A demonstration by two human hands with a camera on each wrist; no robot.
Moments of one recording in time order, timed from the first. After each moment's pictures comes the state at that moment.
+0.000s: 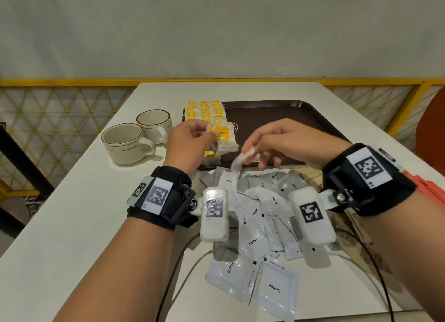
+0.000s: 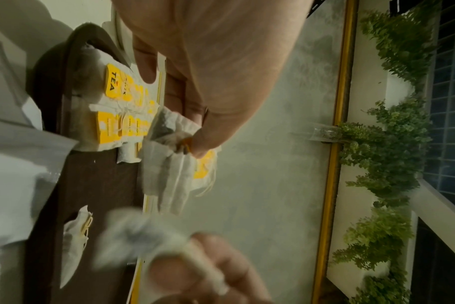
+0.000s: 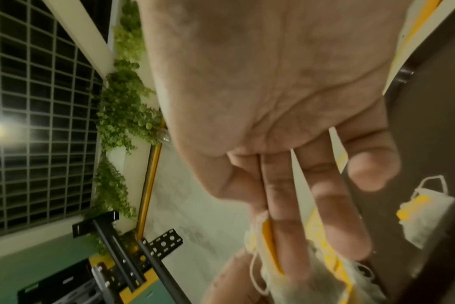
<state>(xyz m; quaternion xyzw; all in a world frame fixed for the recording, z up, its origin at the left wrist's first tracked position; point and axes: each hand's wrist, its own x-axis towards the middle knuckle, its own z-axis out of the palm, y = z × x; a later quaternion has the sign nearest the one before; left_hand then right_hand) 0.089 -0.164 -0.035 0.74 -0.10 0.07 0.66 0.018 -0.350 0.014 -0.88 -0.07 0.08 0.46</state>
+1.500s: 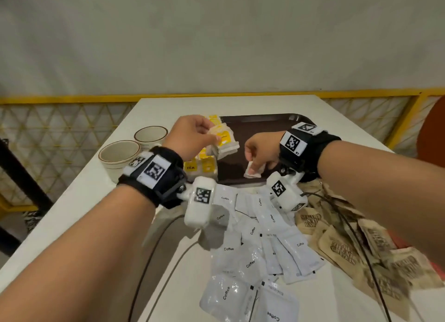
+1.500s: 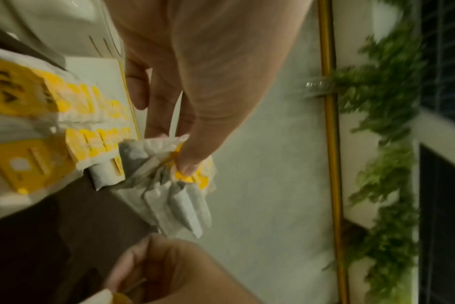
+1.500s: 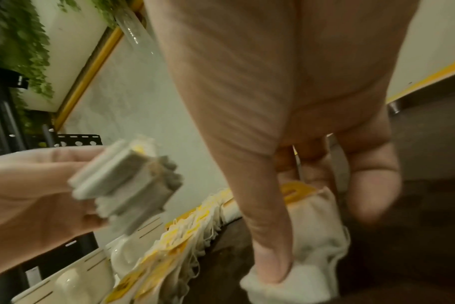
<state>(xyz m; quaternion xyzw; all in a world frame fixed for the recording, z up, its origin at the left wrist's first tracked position) 0.136 -0.170 -0.004 0.84 -0.19 0.03 0.50 0.116 -0.369 -0.006 -0.97 -0.02 0.18 0.17</state>
